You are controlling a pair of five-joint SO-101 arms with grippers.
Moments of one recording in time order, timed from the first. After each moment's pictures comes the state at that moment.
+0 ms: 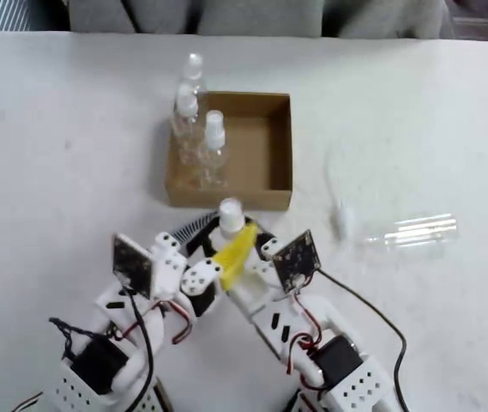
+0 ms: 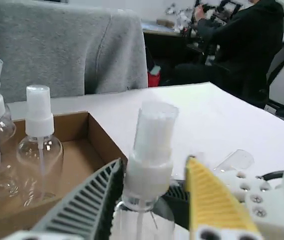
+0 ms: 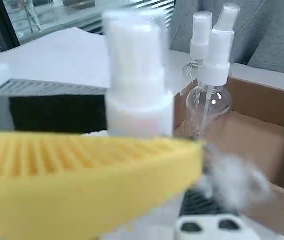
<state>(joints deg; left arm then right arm) 32.7 -104.5 91.8 31.5 13.3 -39.2 -96.4 96.6 21.7 -3.2</state>
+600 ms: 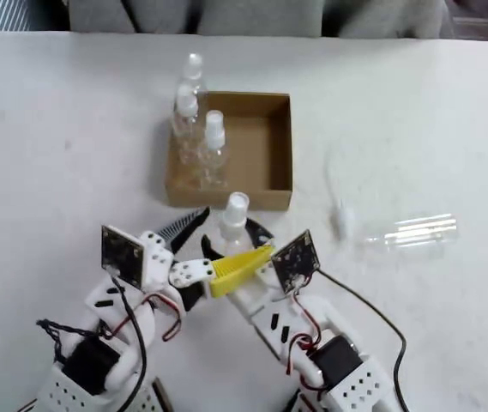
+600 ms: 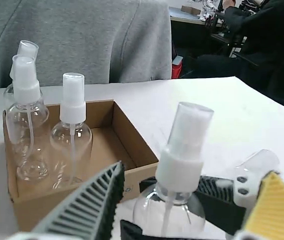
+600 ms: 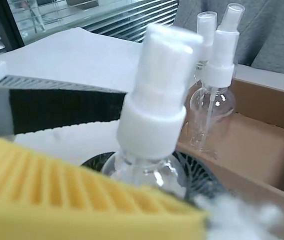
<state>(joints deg) 27.6 -104.6 88.3 39.2 13.6 -39.3 -96.6 96.6 21.7 -3.2</state>
